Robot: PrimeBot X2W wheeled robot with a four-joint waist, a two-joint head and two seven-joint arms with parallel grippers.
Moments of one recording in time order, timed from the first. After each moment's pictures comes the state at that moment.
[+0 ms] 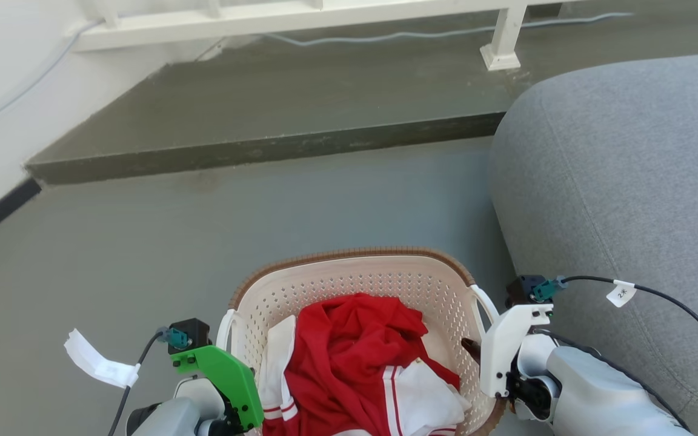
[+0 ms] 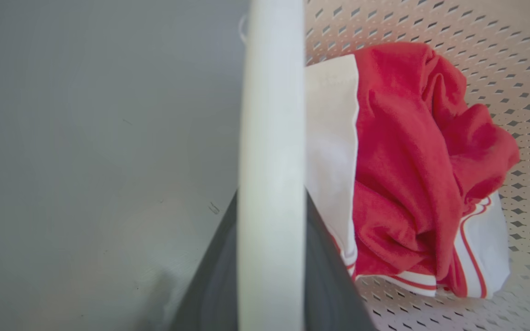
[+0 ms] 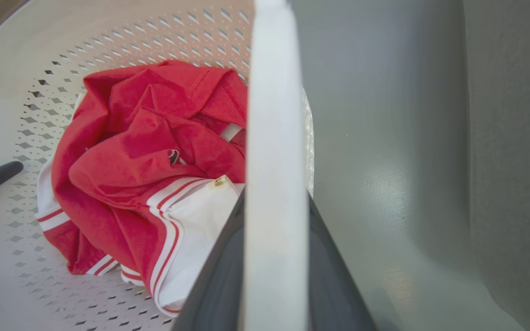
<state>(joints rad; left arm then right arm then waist) -0.47 -0.01 -0.69 1.12 -0.94 -0.09 0.09 -0.50 -0.12 0.99 1.02 1.06 0.09 0.13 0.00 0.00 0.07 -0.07</state>
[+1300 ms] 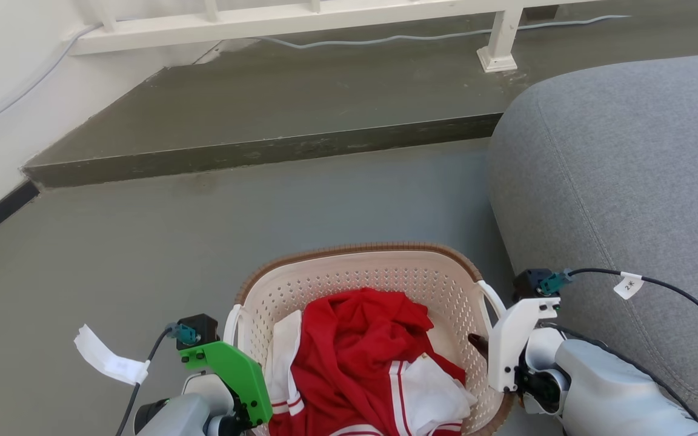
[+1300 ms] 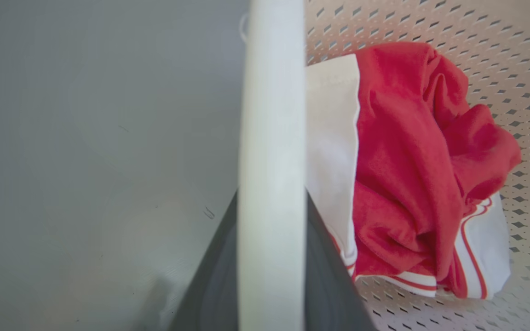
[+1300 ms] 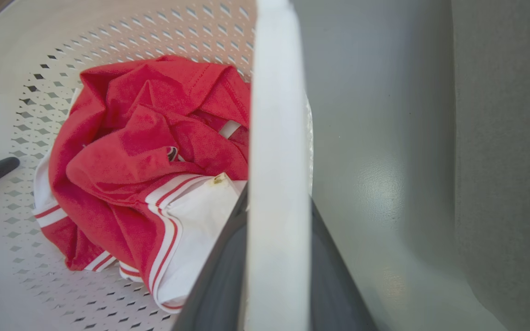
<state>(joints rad) -0.47 0.00 -0.76 1.07 -1.01 -0.03 0.08 -0.52 -0.16 1.05 1.00 1.11 0.09 0.14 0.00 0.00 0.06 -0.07</state>
